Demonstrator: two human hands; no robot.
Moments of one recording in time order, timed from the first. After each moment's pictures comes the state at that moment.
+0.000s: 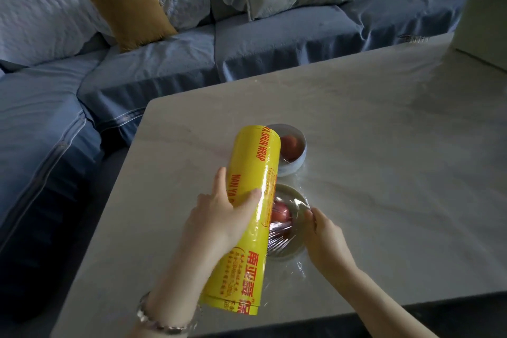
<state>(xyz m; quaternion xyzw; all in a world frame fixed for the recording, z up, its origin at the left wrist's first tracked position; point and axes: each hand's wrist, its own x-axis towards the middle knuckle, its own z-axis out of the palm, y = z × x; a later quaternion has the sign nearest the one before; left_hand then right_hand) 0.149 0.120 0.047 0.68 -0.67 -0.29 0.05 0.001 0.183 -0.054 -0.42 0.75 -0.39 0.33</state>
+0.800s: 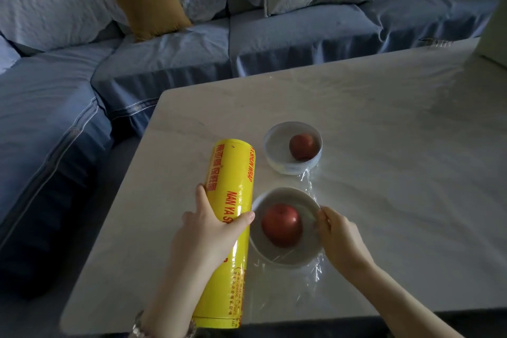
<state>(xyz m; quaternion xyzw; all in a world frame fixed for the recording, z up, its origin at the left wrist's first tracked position) 0.194 0.129 0.028 0.74 -0.61 -0.28 0.08 -0.004 0.177 -0.056 -0.47 0.75 -0.35 0.30</state>
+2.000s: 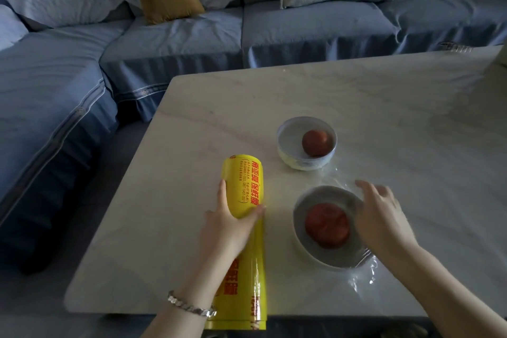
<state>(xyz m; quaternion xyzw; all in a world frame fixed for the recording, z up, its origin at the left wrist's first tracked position) 0.195 0.121 -0.021 0.74 -0.57 -0.34 0.12 -0.029 0.171 -0.015 -0.49 0.82 -0.20 0.19</state>
